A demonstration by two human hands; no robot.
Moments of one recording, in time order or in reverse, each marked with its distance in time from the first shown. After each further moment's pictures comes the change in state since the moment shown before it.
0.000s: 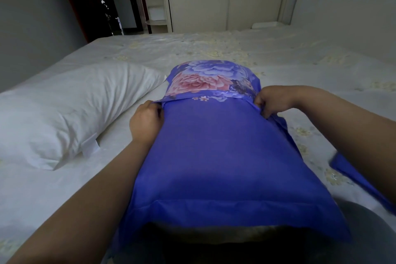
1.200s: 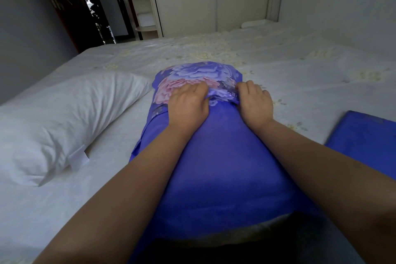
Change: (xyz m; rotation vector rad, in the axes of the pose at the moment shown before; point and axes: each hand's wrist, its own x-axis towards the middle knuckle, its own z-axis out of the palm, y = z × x) left_hand 0.010 0.135 -0.003 -0.068 0.240 0.555; right_hand 0.034 0.003 0.078 -0.043 1.079 0.192
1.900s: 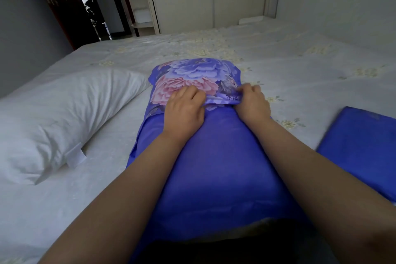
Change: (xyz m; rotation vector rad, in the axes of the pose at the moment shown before) left_hand -0.023 -0.003 0.002 -0.032 -0.013 0.072; right_hand -0.004 -0.007 -0.008 0.337 -0.319 0.414
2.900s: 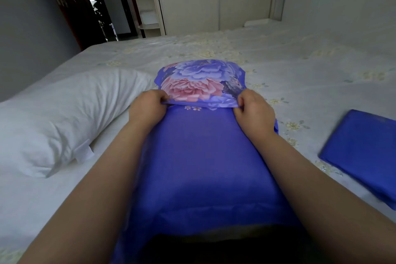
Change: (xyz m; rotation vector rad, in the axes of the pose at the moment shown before) left_hand -0.004 -0.080 -0.033 -0.053 -0.479 -0.611; right_hand -0.042 -0.017 -0.008 -0.007 0.274 -0.270
